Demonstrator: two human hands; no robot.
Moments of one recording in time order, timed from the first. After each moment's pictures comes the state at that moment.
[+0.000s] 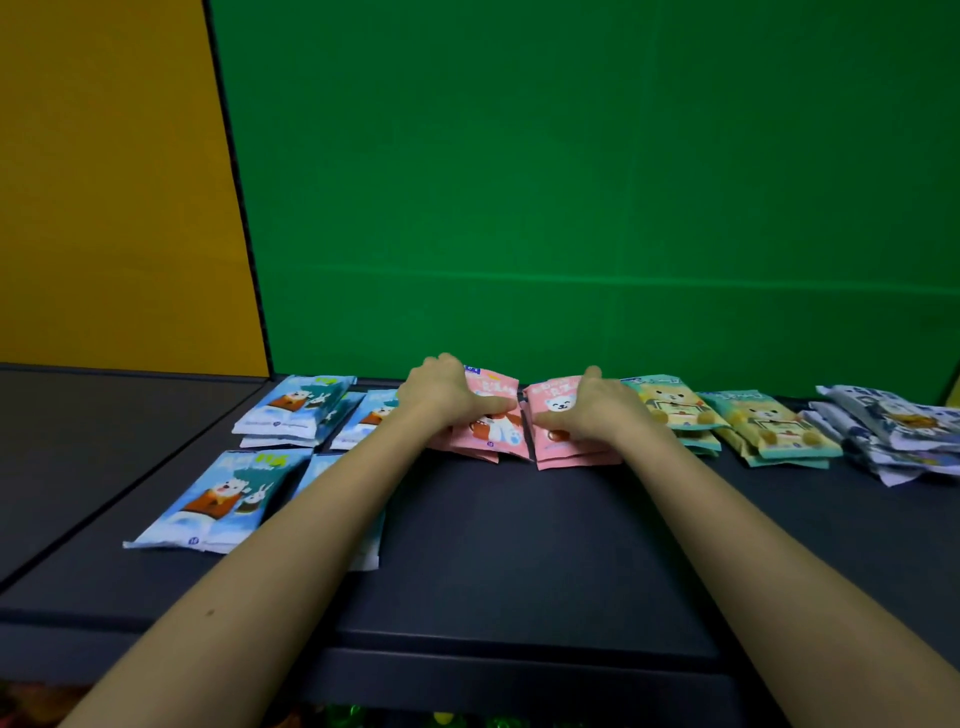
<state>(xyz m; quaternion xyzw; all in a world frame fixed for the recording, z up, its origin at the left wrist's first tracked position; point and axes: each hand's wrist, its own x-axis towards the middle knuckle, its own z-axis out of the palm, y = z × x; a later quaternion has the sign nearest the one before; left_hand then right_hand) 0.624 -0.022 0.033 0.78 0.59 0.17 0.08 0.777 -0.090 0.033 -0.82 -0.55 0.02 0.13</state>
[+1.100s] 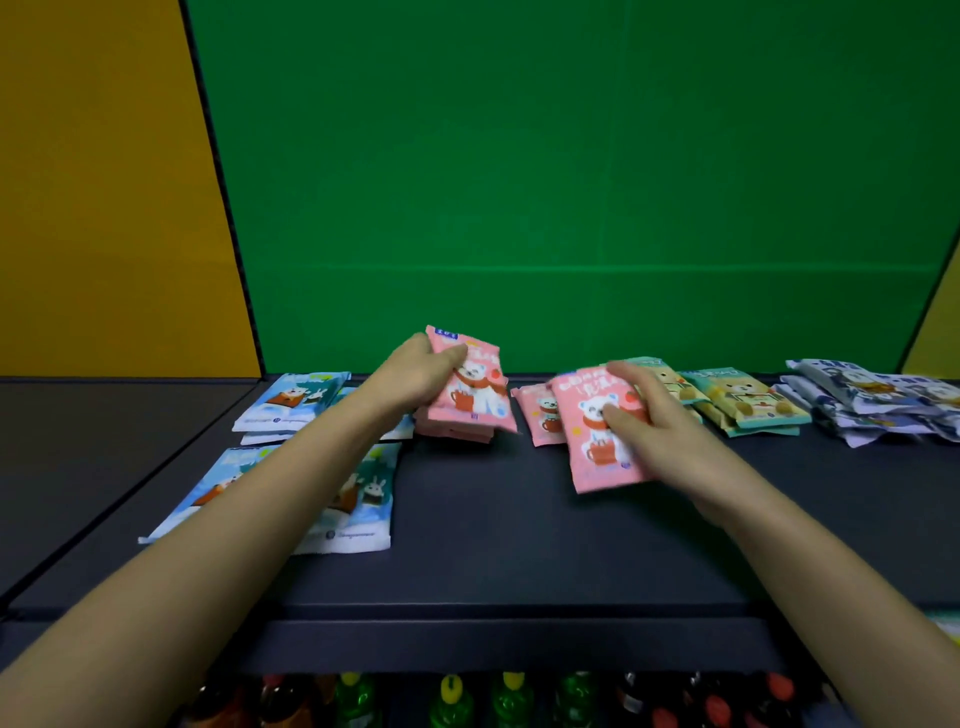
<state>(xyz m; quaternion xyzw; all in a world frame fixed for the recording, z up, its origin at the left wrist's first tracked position) 0.588 -0.056 0.054 0.74 0.43 0.34 0.38 0.774 -0.199 0.025 -0.65 -0.56 0.22 0.47</state>
